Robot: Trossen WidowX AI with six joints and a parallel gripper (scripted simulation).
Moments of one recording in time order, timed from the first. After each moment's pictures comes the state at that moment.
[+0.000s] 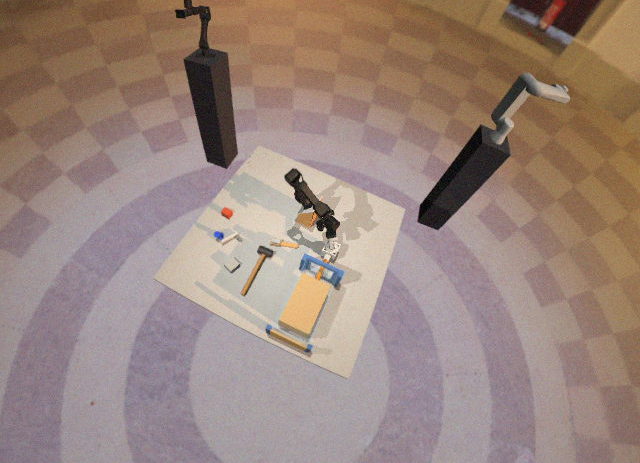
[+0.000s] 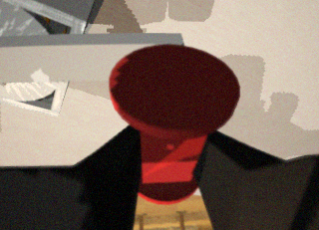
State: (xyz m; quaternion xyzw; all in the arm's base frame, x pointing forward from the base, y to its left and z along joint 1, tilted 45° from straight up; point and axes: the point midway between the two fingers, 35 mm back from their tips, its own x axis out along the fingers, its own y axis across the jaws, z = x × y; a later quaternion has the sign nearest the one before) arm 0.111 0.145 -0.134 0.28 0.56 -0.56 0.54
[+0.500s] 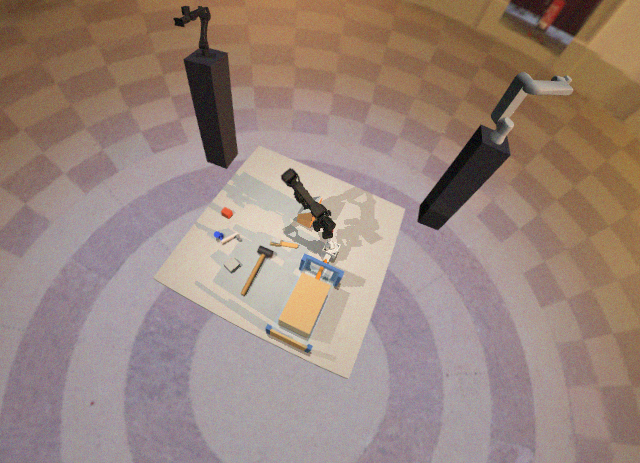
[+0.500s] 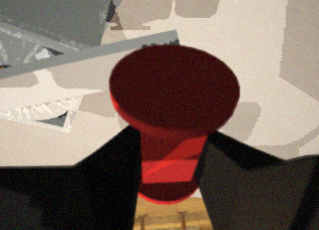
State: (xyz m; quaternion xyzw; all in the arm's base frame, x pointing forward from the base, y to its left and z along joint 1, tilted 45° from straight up) arm 0.122 0.131 -0.122 0.28 0.55 -0.57 0.54
